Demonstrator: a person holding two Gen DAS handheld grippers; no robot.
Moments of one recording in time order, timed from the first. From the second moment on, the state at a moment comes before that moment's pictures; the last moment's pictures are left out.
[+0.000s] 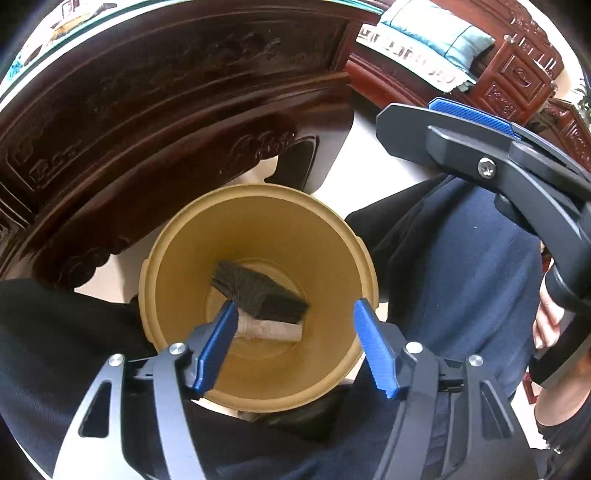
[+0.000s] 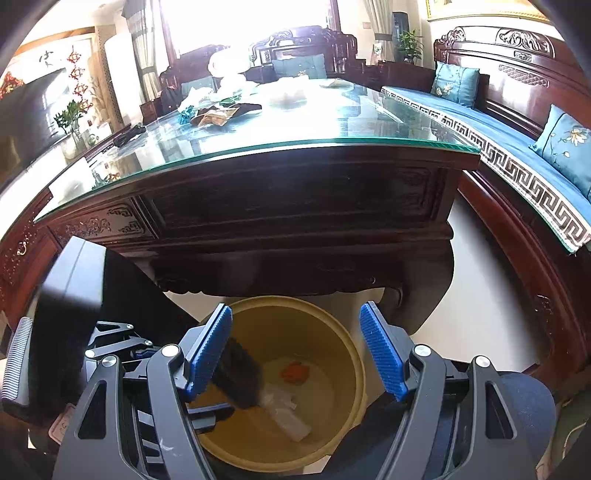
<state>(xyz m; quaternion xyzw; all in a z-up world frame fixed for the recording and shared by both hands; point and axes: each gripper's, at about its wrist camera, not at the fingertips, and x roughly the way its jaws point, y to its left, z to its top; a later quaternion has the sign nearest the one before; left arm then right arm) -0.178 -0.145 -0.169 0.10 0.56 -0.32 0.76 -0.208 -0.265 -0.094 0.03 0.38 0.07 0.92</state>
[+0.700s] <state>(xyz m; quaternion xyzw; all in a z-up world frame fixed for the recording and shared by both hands) -0.154 -0.121 -0.112 0.09 0.49 -0.29 0.82 -0.186 -0.249 -0.050 0.02 0.34 0.09 0.94</state>
